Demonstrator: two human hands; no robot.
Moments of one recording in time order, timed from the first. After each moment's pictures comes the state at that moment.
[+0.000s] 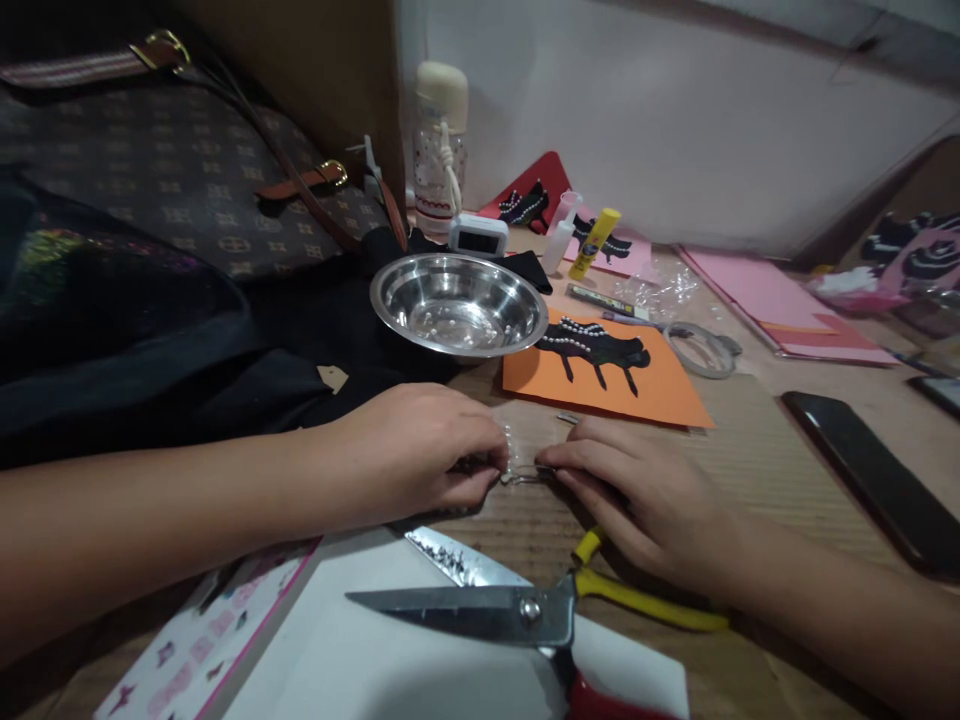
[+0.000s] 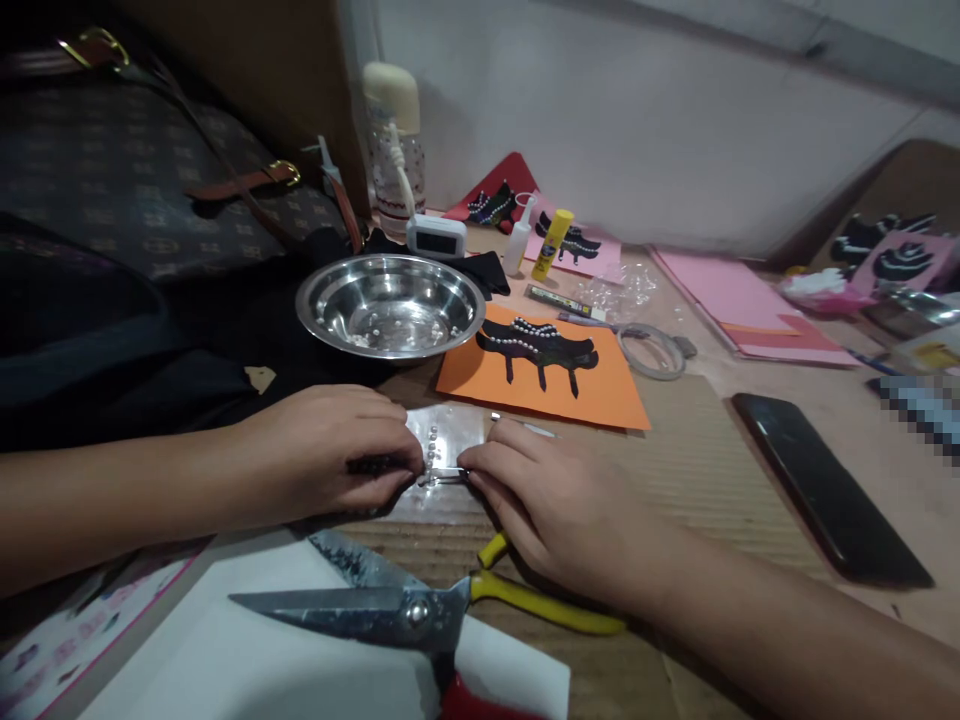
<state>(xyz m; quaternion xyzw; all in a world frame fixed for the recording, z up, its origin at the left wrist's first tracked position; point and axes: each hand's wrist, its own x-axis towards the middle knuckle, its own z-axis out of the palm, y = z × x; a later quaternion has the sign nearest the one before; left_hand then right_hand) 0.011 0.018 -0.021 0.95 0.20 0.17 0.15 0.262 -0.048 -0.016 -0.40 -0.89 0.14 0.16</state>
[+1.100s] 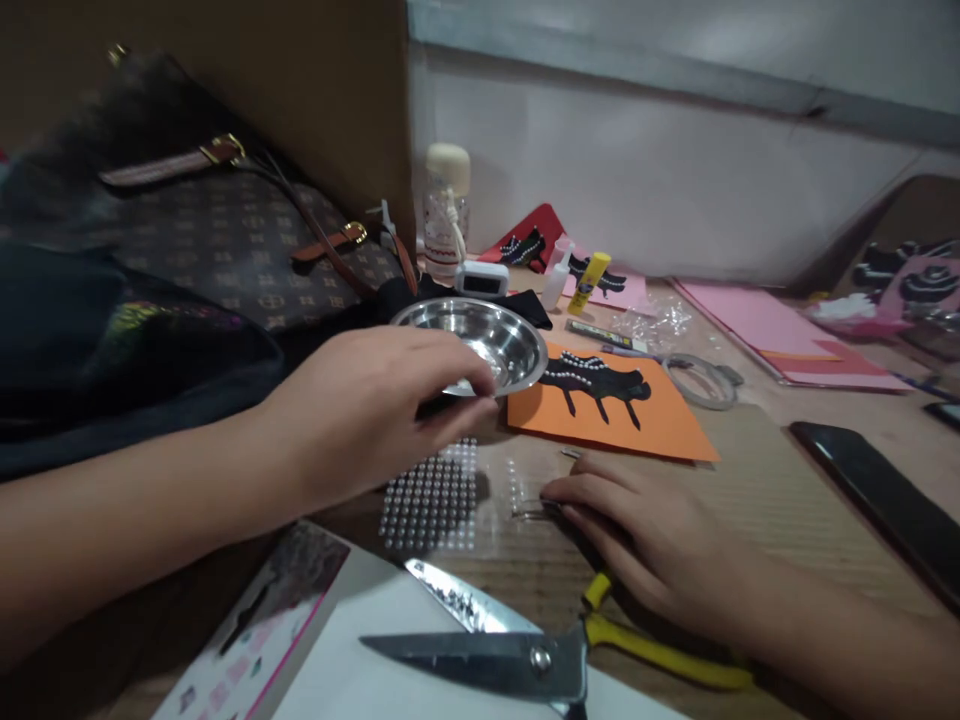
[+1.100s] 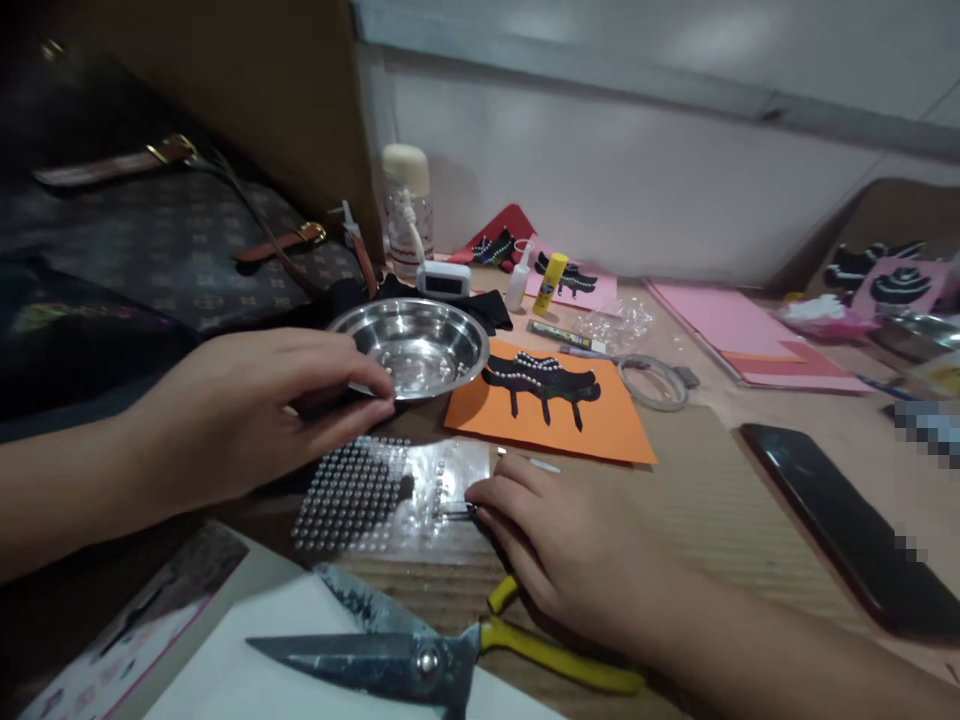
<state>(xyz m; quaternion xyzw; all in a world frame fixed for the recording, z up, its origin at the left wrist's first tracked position) -0.009 0.032 0.032 0.91 0.28 0.29 -0.02 0.261 -0.050 -0.014 -0.43 -0.88 0.15 0.15</state>
